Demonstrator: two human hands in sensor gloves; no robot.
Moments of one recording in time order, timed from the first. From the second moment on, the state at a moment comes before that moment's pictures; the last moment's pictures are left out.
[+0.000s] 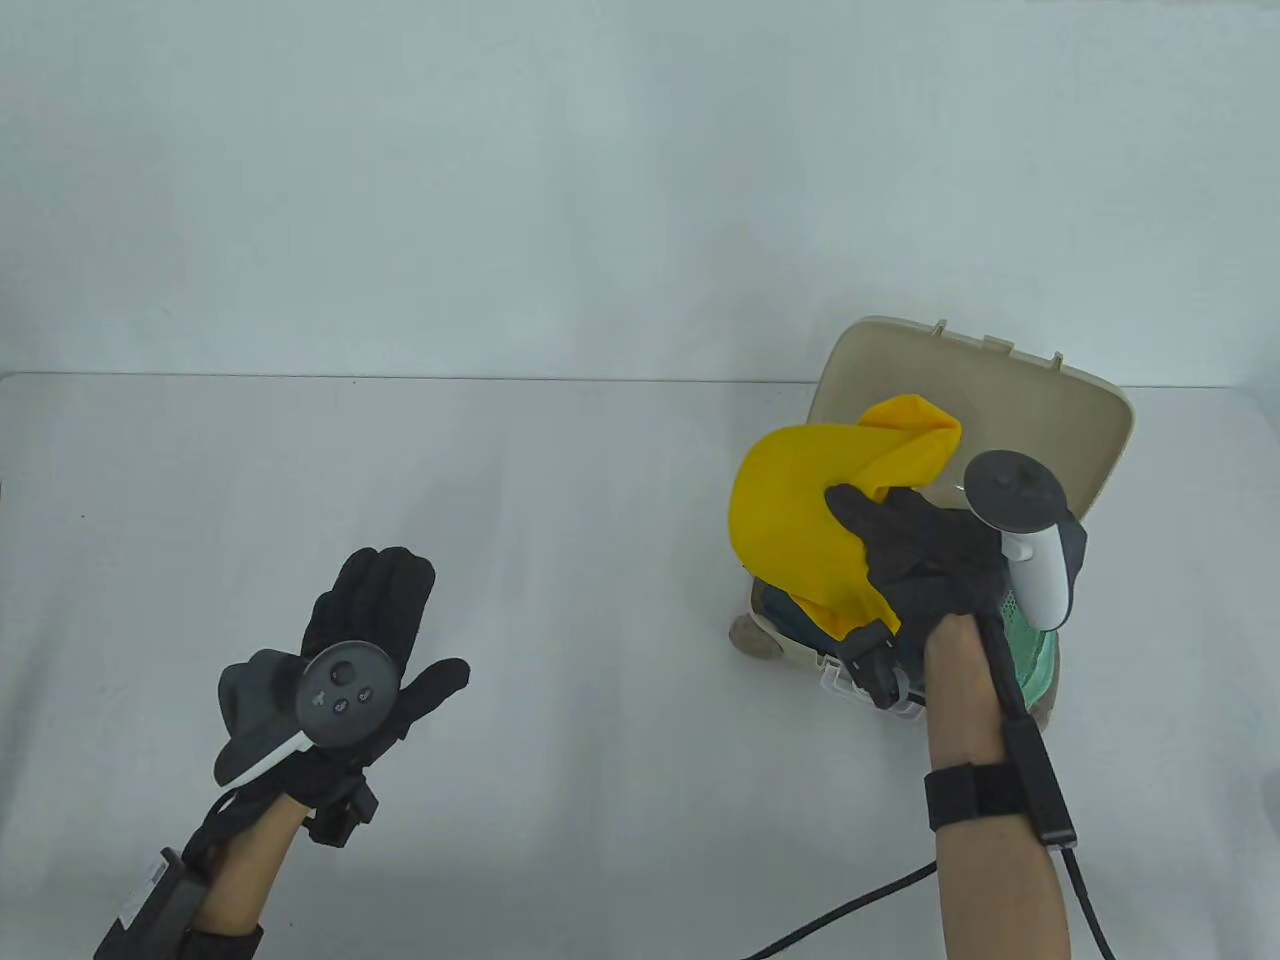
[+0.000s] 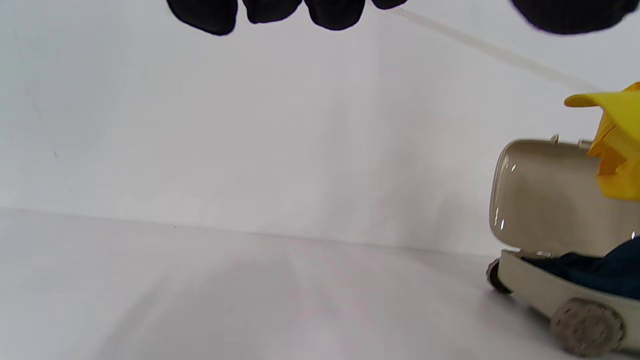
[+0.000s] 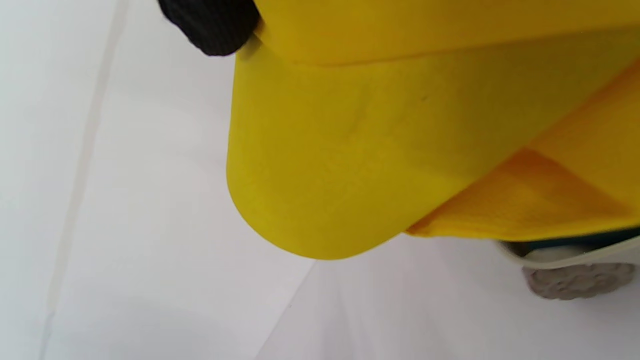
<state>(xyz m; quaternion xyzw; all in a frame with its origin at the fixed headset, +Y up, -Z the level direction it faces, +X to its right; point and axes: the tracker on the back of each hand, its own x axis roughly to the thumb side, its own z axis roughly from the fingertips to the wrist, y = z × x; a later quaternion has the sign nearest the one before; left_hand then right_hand) -0.239 -0.637 -0.287 0.06 -0.12 0.06 0.99 0.233 -0.580 -0.398 -0.03 0.10 0.84 0.54</state>
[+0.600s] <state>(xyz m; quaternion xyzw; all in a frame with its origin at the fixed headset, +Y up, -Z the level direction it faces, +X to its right) -0.236 -0.671 -0.293 0.02 -0.12 -0.01 0.99 0.291 -0.693 -0.422 -0.17 0.13 0.79 0.58</state>
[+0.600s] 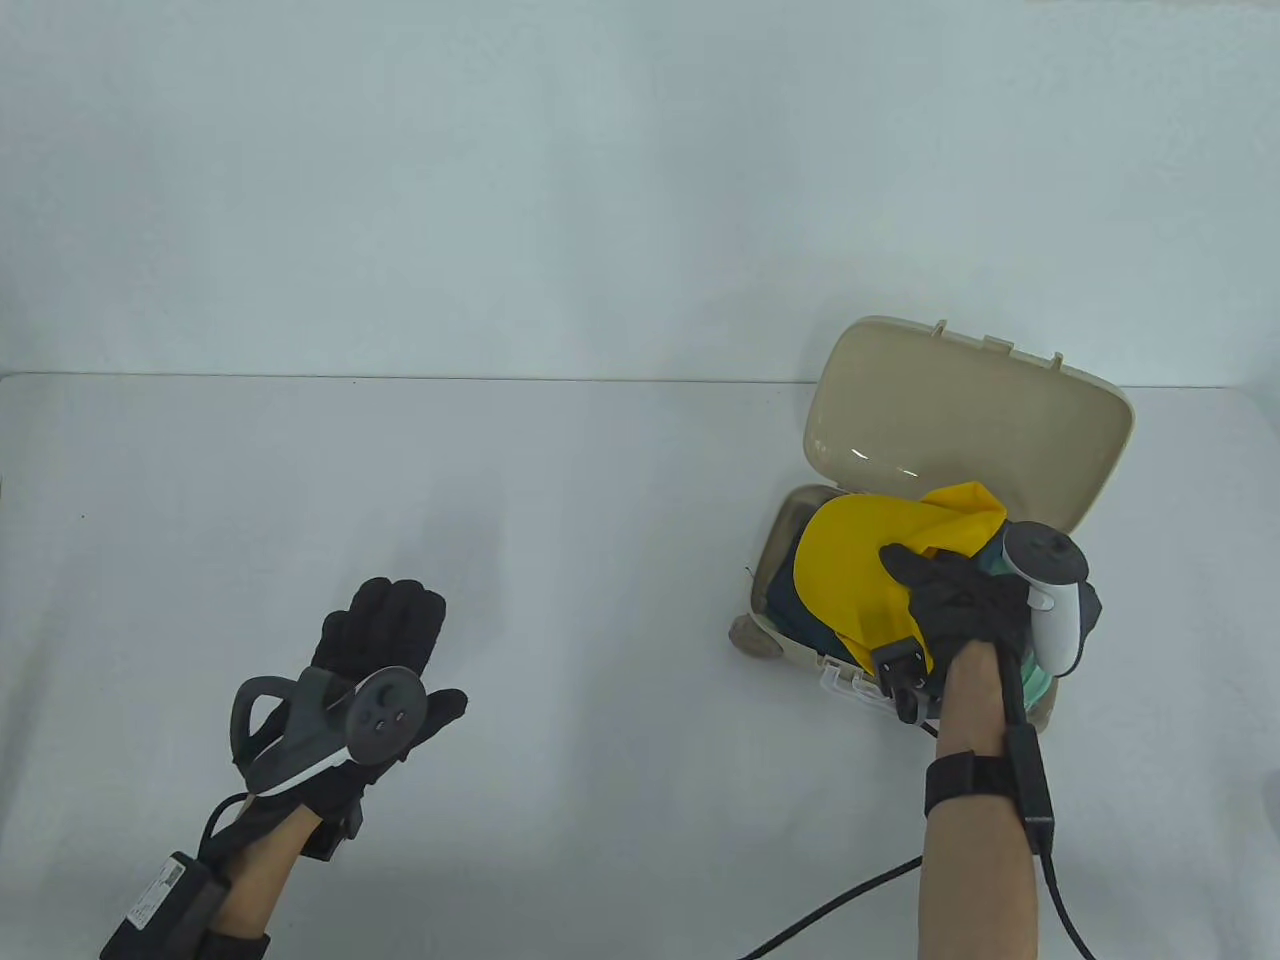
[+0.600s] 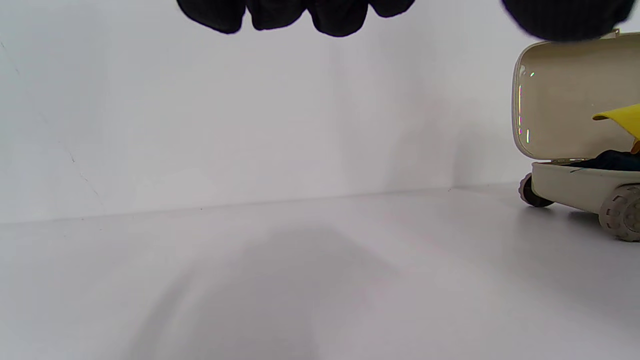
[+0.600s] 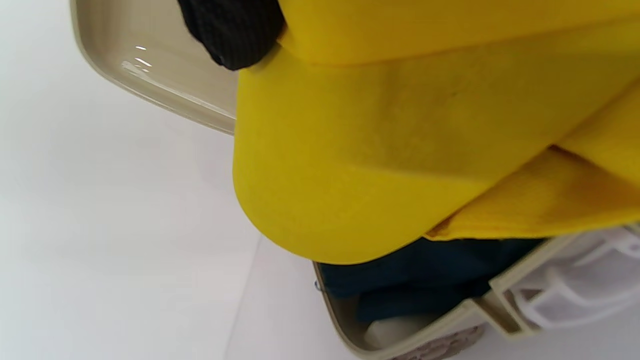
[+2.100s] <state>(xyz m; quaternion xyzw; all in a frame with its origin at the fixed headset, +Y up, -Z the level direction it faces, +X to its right) -0.235 -0.670 -0.289 0.03 -0.13 -0.01 0.99 0.333 -0.586 -0.395 -0.36 0.02 0.93 0.11</state>
